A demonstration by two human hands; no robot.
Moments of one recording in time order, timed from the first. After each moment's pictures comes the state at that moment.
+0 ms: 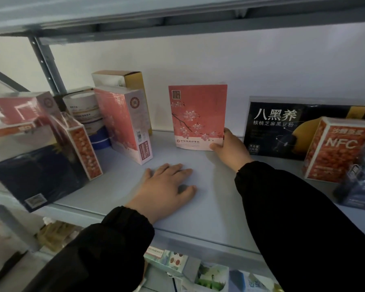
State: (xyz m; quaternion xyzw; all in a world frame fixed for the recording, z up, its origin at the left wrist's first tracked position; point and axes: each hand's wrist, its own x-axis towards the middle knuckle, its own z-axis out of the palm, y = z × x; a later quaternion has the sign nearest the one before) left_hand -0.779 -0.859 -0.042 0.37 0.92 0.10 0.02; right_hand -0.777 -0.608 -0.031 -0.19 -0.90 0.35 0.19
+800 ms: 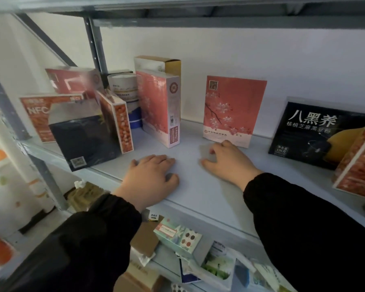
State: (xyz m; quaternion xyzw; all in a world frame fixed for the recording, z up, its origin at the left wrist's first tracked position) left_hand -0.770 -0.939 -0.043 0.25 0.96 0.11 -0.04; right_hand -0.749 -0.697 -0.027 -0.06 -0.99 0.13 0.05
